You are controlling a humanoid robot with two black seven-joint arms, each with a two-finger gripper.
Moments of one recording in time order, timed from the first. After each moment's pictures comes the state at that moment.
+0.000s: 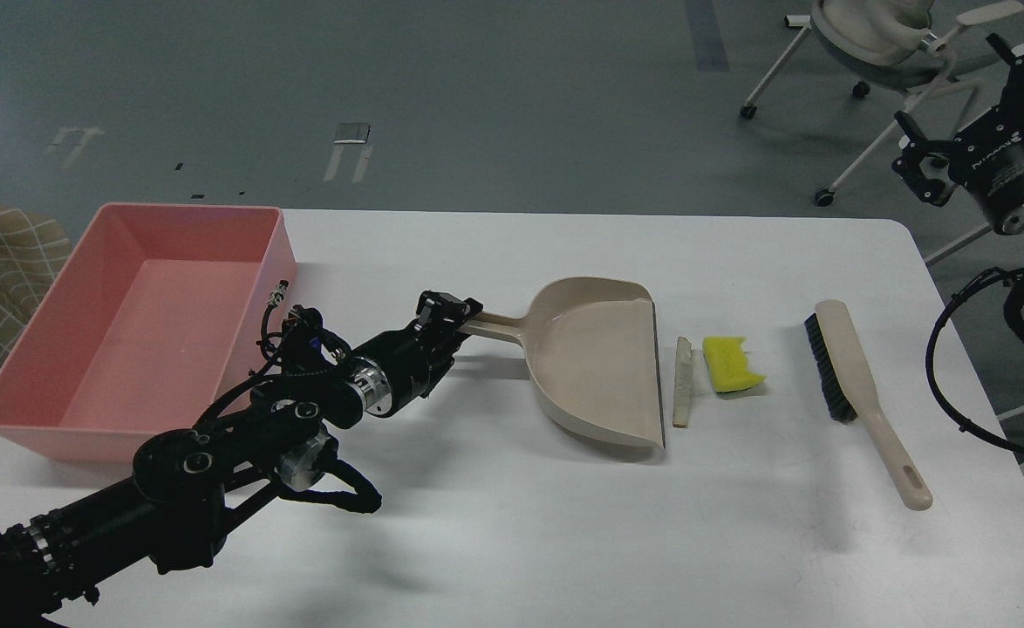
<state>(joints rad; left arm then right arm) -0.52 0.31 -0.55 -1.19 0.66 0.11 -0.05 0.73 -0.39 1.31 0.66 -0.36 0.49 0.00</state>
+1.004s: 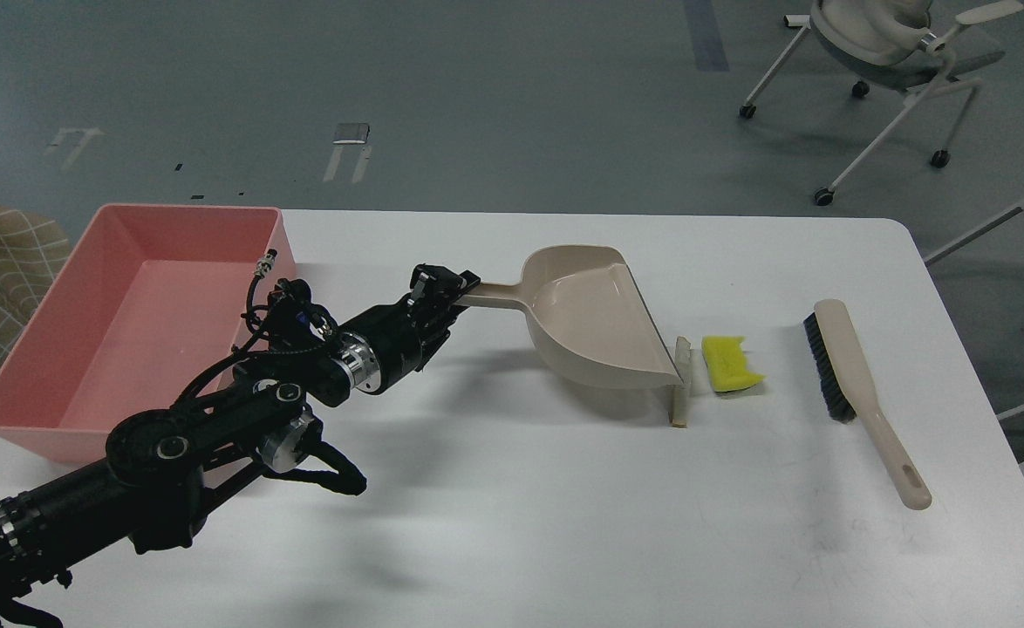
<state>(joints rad) -0.55 0.38 -0.54 -1.28 0.67 0.11 -0.06 0.77 -0.69 1.23 0.88 -0.74 0.49 0.03</state>
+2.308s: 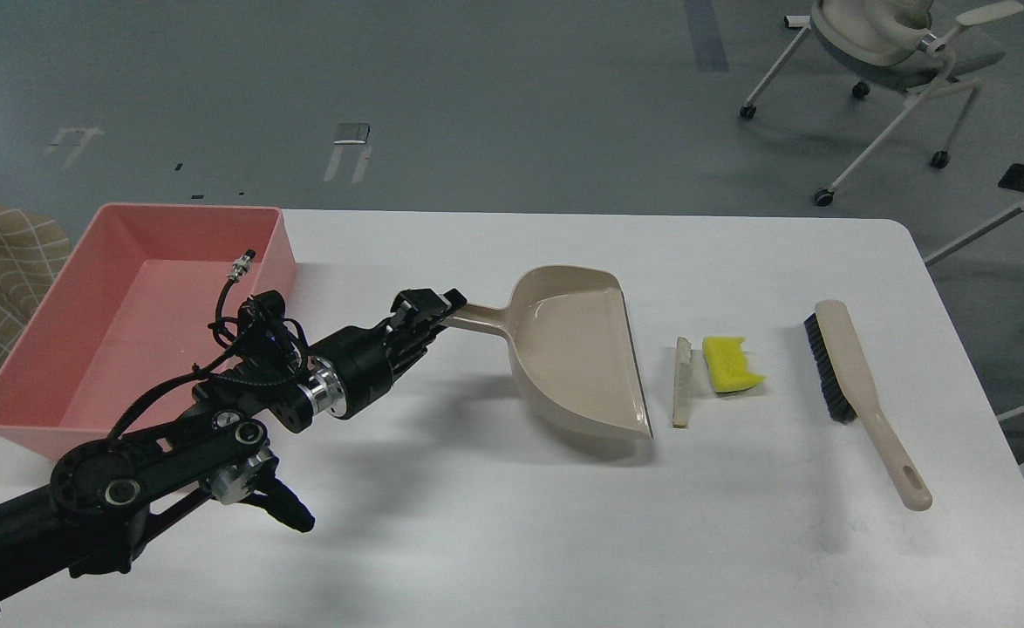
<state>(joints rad) -0.47 0.50 -0.53 -1.38 0.86 0.07 -0.12 0.59 -1.18 0.83 1.39 -1.03 0.49 0.00</state>
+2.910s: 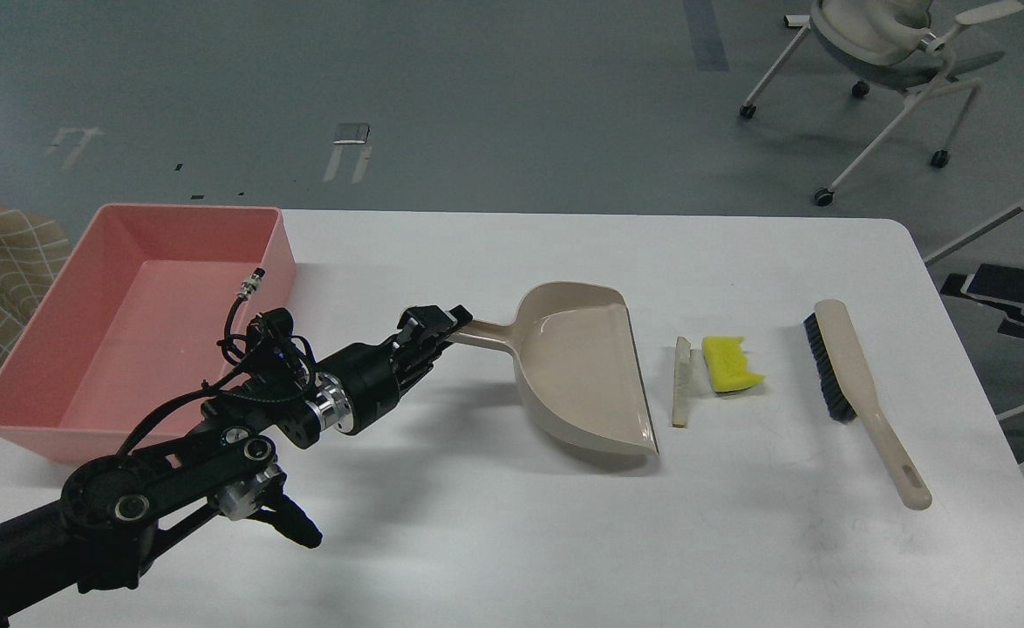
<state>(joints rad) -0.45 0.47 -0.54 -1.38 0.87 0.08 -0.12 0.48 -1.18 0.78 1.46 -1.06 0.49 -0.09</state>
